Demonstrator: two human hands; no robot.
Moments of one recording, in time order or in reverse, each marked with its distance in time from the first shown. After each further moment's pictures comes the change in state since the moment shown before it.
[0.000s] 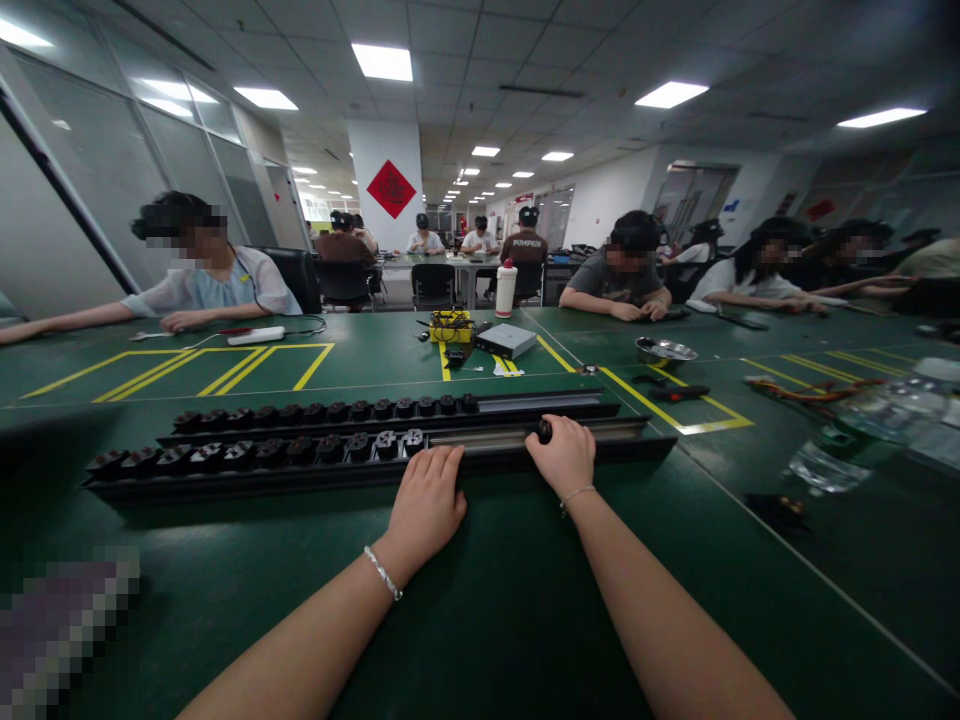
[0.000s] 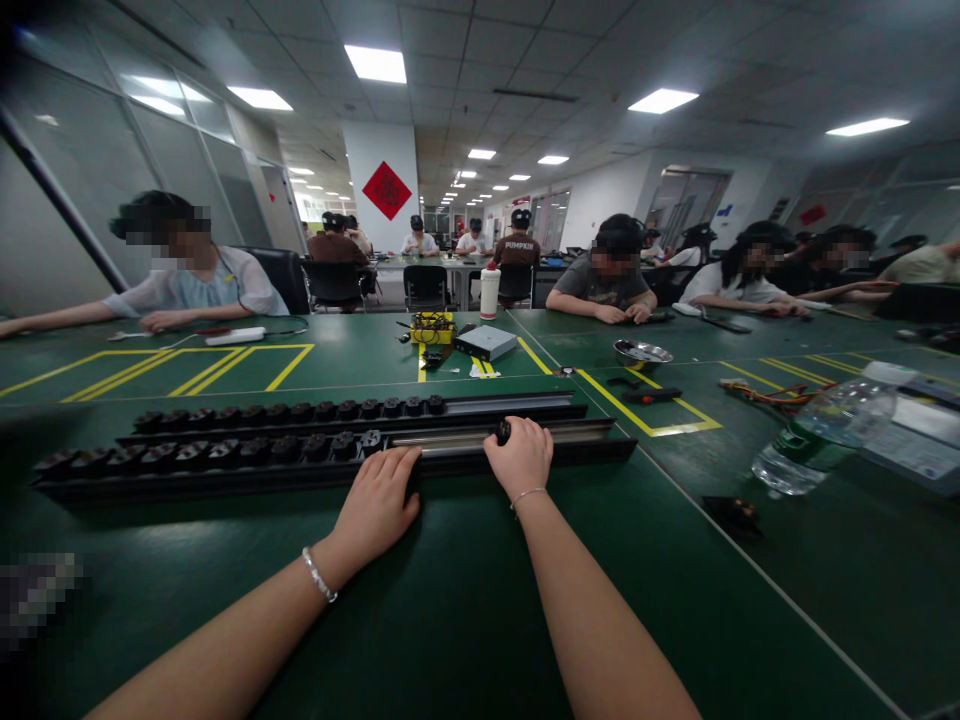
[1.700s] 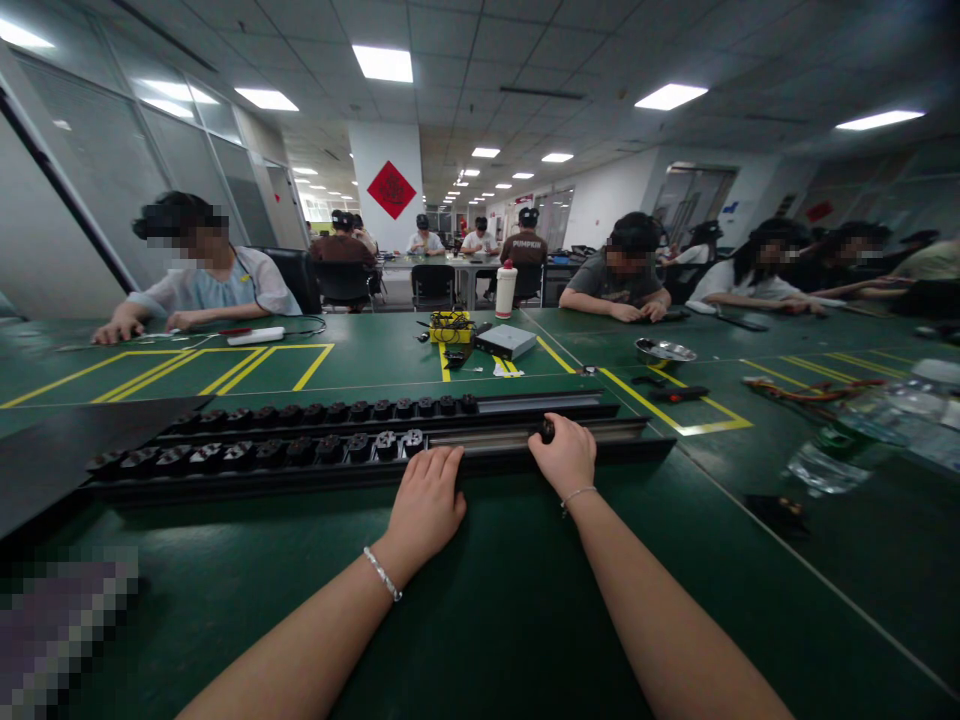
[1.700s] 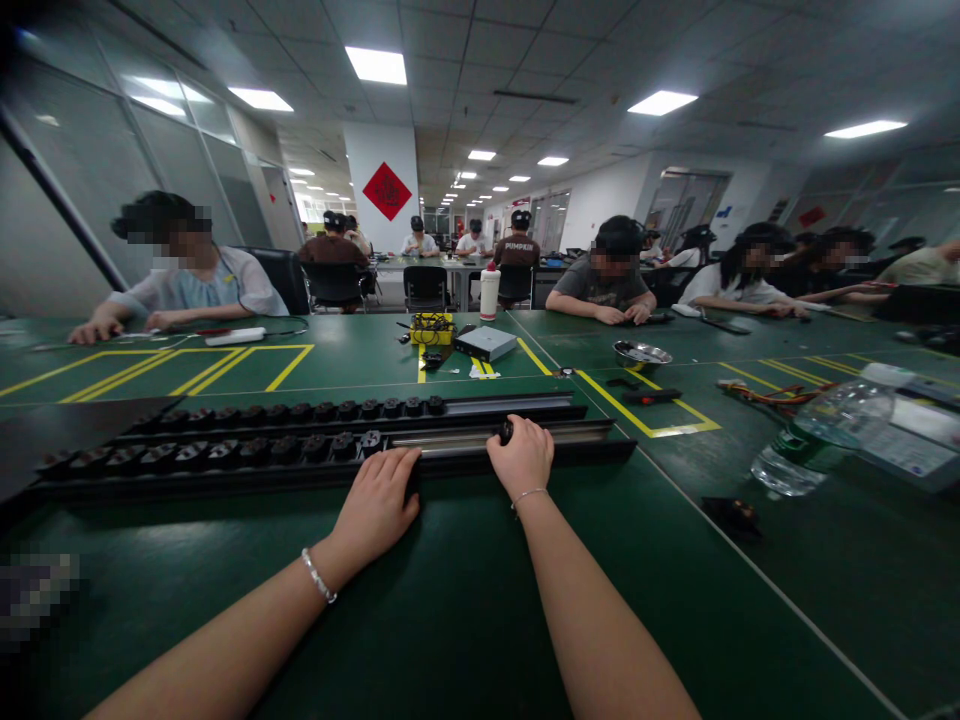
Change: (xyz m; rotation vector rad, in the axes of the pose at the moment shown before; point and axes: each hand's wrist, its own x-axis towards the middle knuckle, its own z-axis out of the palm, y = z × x) left_hand 0.000 0.000 -0.001 -0.003 -0.002 -0.002; right_hand 0.002 0.002 -0.002 0.009 0.002 0.007
